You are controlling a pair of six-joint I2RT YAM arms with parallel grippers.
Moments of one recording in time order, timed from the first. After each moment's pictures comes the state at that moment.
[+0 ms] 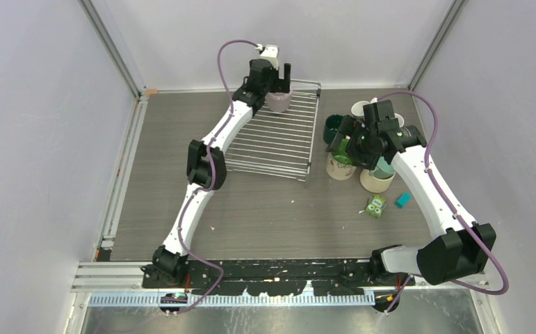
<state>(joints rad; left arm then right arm) -0.47 2.68 2.65 -0.21 -0.08 -0.17 0.23 1.30 1.28 -0.90 -0.09 0.65</state>
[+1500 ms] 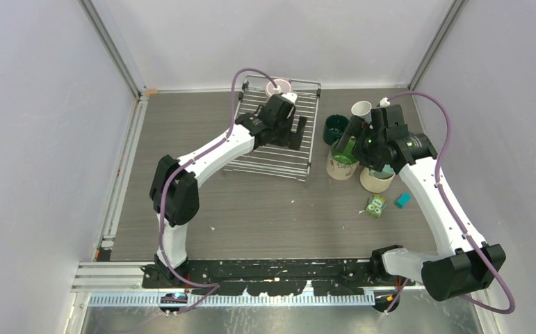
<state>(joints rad) -0.73 1.96 1.79 -0.56 -0.14 -0.31 0.23 1.19 1.26 -0.91 -0.01 0.65</state>
